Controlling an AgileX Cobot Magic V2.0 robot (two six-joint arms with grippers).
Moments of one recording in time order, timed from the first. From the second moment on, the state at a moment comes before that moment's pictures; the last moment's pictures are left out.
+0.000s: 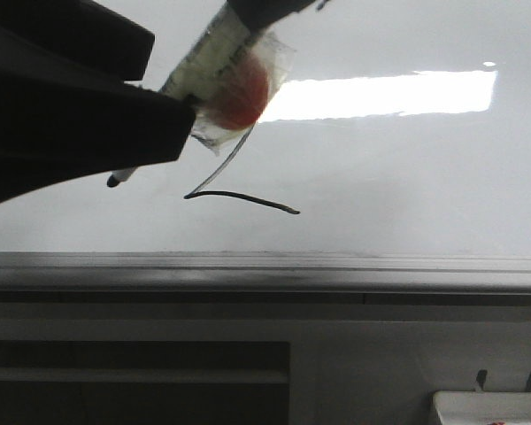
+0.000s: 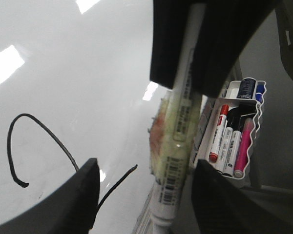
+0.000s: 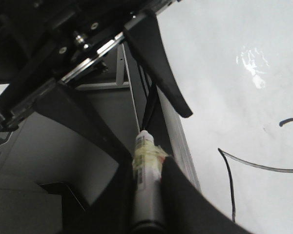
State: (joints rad) left arm -0.92 0.96 -0.40 0.49 -0.26 -0.02; right arm 0.78 1.09 -0.92 0.59 0.62 -0.97
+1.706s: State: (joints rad) left arm -0.69 1.07 -0.40 -0.45 -0.19 -0.02; right arm 0.81 0.97 -0.92 0.65 0.17 -0.96
